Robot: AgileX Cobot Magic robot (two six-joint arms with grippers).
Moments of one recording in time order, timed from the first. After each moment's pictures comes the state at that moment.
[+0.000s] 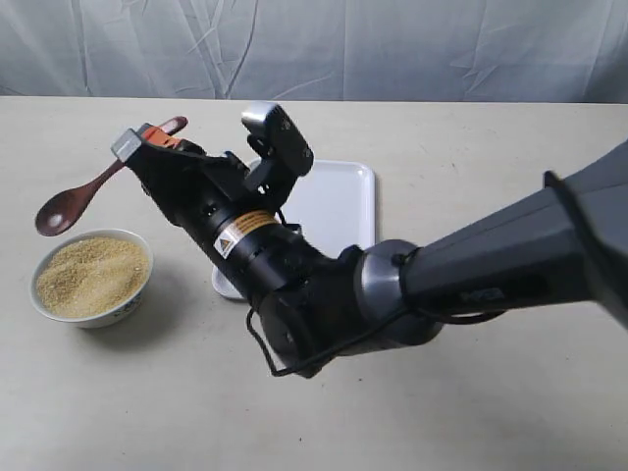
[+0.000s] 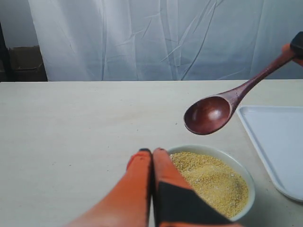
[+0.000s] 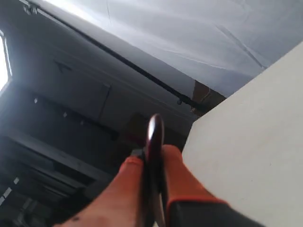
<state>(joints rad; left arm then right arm) -0.06 0.01 0.00 -0.05 0.24 0.03 1.05 2.06 -1.05 0.38 -1.06 0.77</state>
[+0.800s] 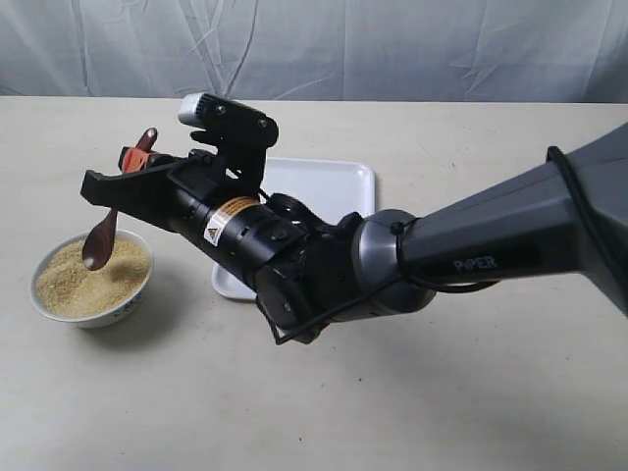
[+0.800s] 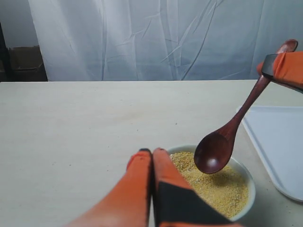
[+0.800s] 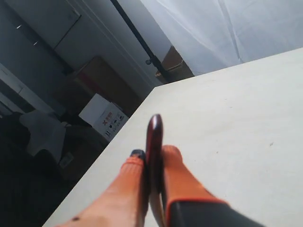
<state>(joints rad) -0.06 0.01 0.00 -0.05 0.24 0.03 1.00 2.06 -1.12 0.23 -0.81 0.47</state>
